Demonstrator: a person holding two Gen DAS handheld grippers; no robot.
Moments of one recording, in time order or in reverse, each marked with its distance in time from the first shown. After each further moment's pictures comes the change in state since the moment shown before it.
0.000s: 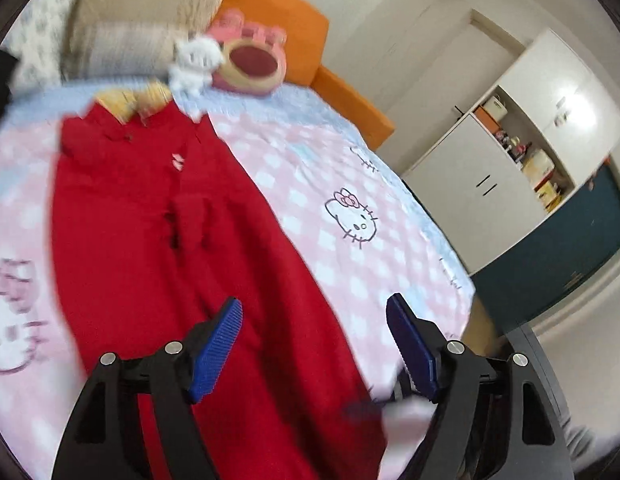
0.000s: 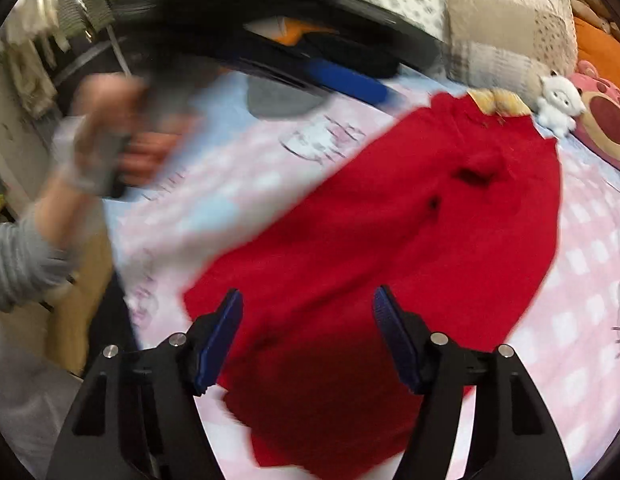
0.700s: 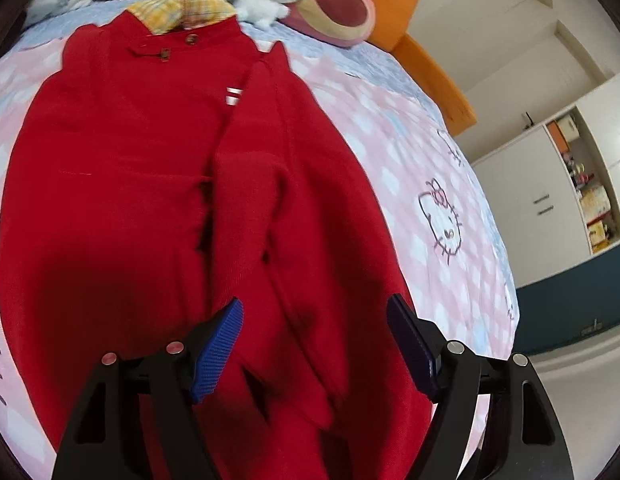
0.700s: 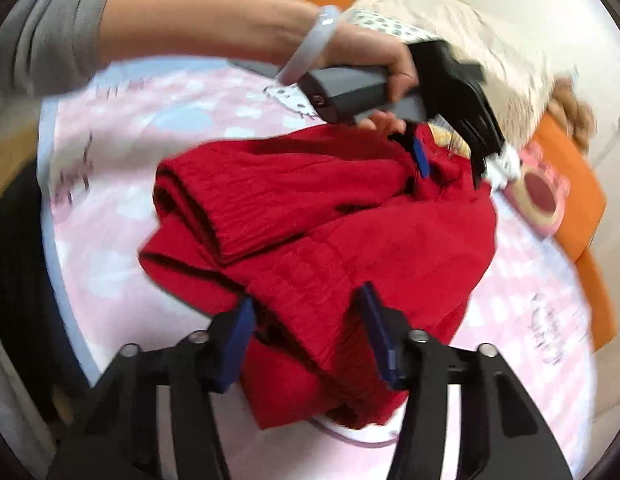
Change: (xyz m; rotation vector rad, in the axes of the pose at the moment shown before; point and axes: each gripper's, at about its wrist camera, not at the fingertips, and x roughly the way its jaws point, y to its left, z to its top) left arm 0.108 0.090 0.030 -0.191 0.107 0.153; right arm 0.031 0.081 -0.083 -0.254 -0.002 -0.458
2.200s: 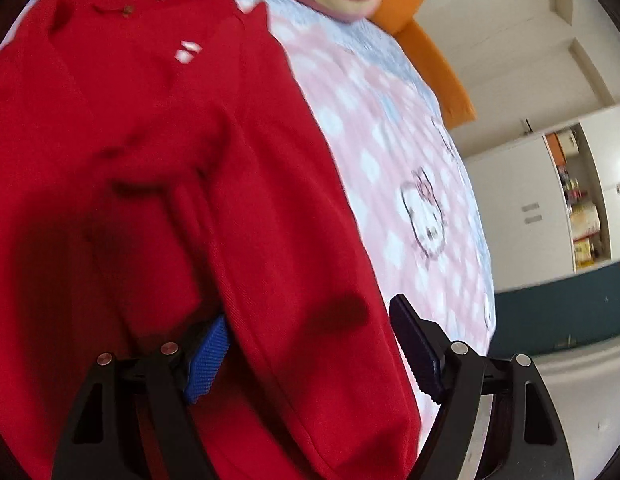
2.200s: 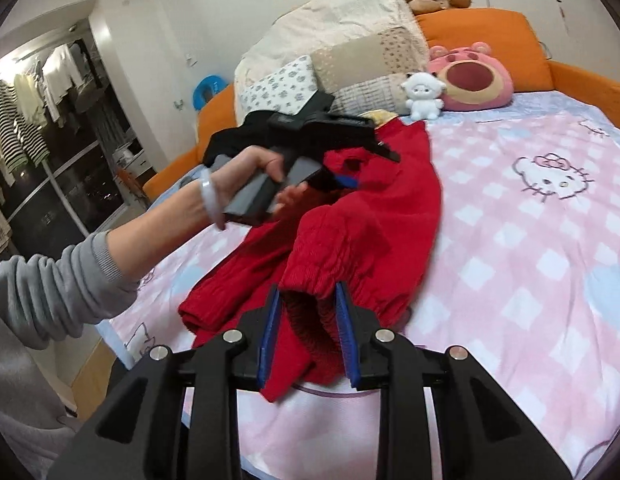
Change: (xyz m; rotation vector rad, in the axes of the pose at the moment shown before) left arm 0.047 -0.033 0.005 -0.060 0.100 -0.064; right arm -0.098 -0.124 -0.068 0.717 -0.241 0.205
